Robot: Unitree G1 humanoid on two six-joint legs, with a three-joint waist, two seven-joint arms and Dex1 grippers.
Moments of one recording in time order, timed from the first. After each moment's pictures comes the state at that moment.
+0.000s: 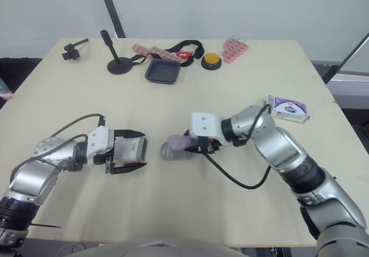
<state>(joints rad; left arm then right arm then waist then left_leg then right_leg) -0.11 0.70 -0.06 -0.13 -0.33 0.03 -1.18 -0.60 -0.61 0.47 -0.35 0.12 0.55 1.14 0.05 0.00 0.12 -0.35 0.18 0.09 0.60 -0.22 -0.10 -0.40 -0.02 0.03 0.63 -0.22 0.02</state>
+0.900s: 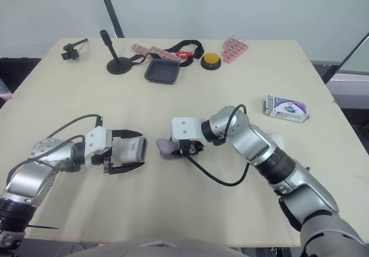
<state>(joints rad) -0.09 0.71 -0.05 -0.13 -0.33 0.03 -1.16 -0.67 -0.47 0.58 -0.18 0.04 0.47 1.16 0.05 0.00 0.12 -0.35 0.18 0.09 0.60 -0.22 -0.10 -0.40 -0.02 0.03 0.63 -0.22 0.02</state>
